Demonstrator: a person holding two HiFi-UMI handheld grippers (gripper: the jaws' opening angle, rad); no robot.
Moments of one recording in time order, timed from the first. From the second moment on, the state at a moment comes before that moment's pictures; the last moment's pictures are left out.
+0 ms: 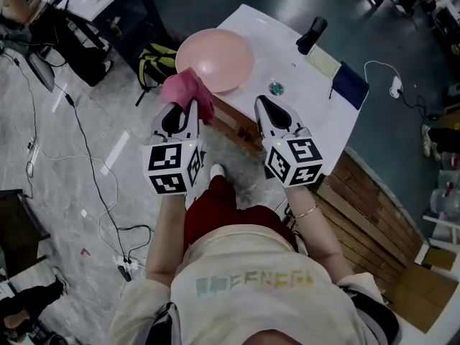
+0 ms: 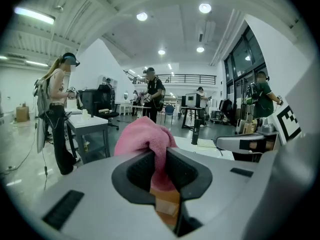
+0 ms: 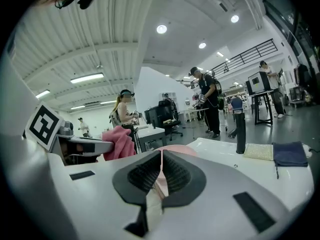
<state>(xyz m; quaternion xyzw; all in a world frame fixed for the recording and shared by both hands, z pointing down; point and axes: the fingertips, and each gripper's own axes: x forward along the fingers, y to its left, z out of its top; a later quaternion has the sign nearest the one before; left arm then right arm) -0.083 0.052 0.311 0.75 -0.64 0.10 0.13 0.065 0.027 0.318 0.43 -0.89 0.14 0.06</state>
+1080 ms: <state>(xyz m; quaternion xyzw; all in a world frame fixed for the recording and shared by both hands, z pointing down) -0.135 -0.093 0.339 0.79 -0.59 0.11 0.16 0.050 -0.122 0.371 0.53 -0.82 0.17 0.14</state>
